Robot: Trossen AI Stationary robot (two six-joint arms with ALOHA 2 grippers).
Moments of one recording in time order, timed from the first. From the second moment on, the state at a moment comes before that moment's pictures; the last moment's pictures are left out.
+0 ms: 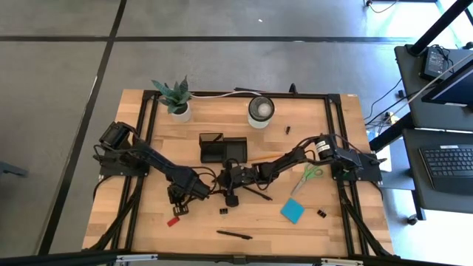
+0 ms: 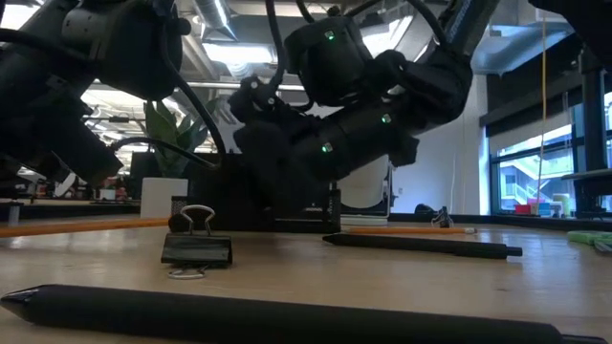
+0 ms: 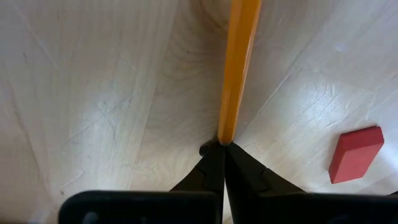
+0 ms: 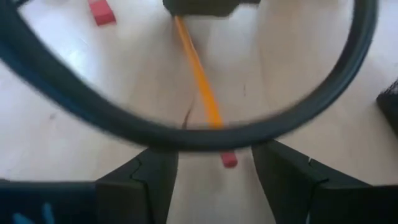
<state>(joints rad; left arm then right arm) -0.39 1.81 0.90 -0.87 0.32 -0.71 0.18 2.28 1.23 0.59 0.02 0.02</state>
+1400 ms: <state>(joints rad) -0.40 1.78 0.92 -0.93 0.29 -0.76 0.18 2.26 1.23 0.50 0.00 -0.08</state>
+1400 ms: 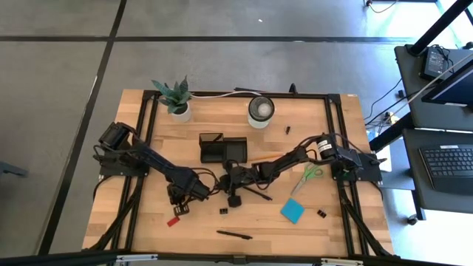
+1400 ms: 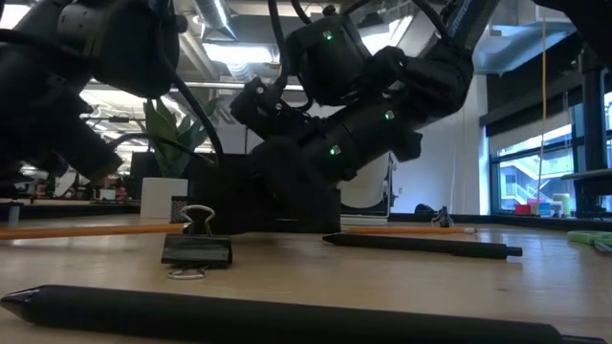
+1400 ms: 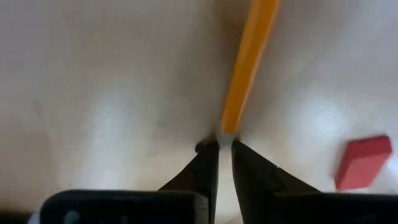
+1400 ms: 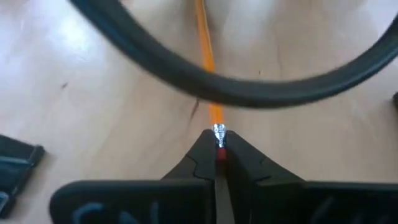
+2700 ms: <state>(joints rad) -0.55 1.36 0.79 -0.91 -0.41 -1.17 0.14 1.73 1.45 -0.45 0.75 -1.17</state>
